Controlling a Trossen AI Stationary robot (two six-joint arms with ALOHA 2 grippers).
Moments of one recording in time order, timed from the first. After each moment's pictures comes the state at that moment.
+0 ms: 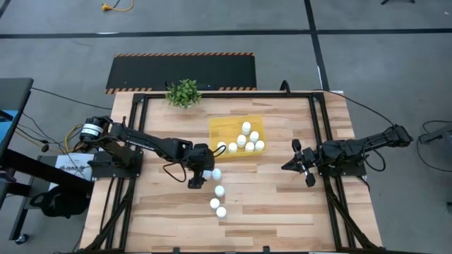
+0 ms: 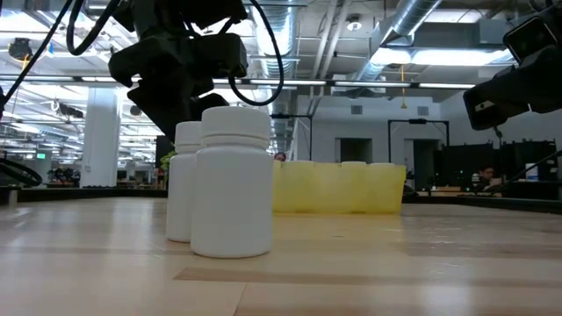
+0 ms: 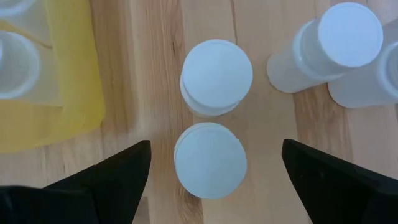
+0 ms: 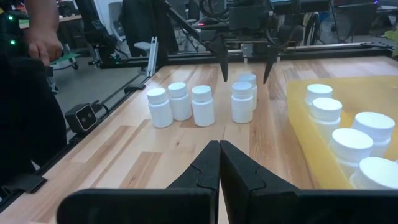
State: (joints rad) left arm -0.12 1.60 0.99 -0.48 0.04 -0.02; right arm 0.27 0.20 0.01 0.01 0.00 0.08
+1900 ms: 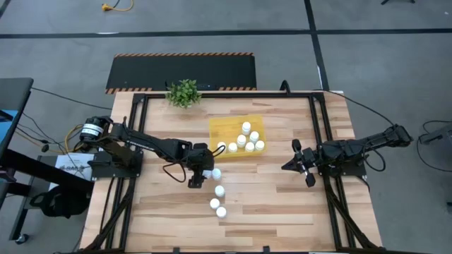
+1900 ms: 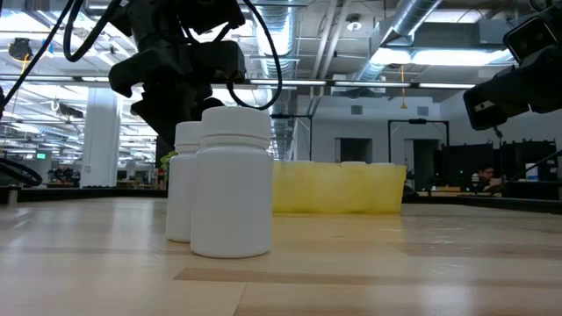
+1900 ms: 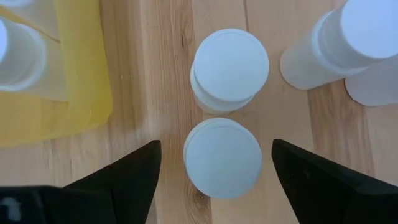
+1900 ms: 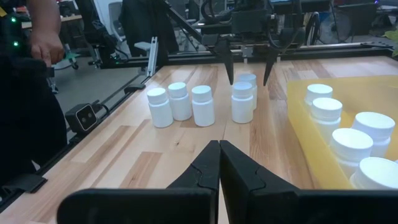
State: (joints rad) left arm -0.12 1.61 0.96 -0.45 0.00 -0.02; right arm 0.27 0.20 0.01 0.01 0.00 0.08
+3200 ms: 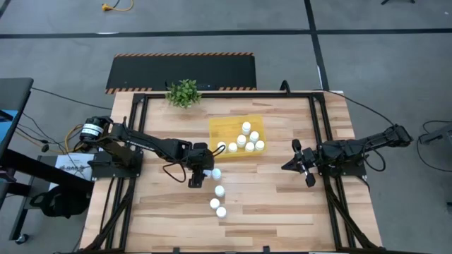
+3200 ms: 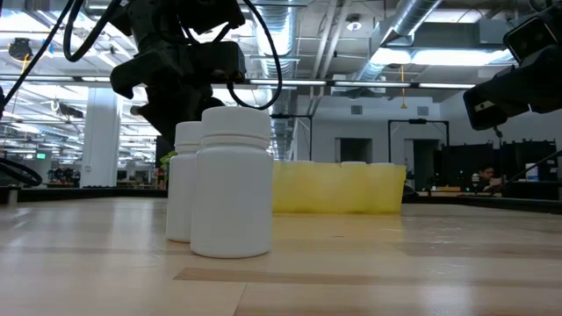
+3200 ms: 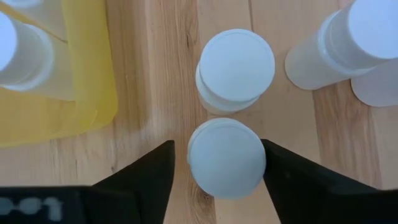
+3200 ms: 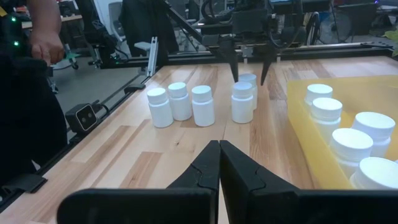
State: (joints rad) left arm -0.12 1.61 0.96 -0.45 -0.01 -0.02; right arm 0.27 0.20 0.01 0.01 0.00 0.08
